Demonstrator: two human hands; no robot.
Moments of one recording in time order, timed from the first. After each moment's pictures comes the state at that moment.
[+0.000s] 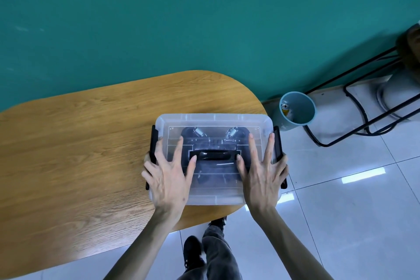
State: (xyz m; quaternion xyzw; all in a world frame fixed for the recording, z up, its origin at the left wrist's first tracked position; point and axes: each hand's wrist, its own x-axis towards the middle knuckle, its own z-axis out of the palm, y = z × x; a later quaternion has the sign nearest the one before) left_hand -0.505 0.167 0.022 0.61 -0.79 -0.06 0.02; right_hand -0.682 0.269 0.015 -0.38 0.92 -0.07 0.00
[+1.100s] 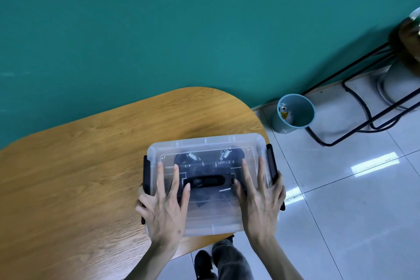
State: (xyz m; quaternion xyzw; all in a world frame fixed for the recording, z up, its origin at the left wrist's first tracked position) left_hand -0.510 0.163 0.028 0.59 -0.80 -0.09 -0.03; right_hand -0.686 0.273 0.017 -0.37 0.92 -0.12 0.04
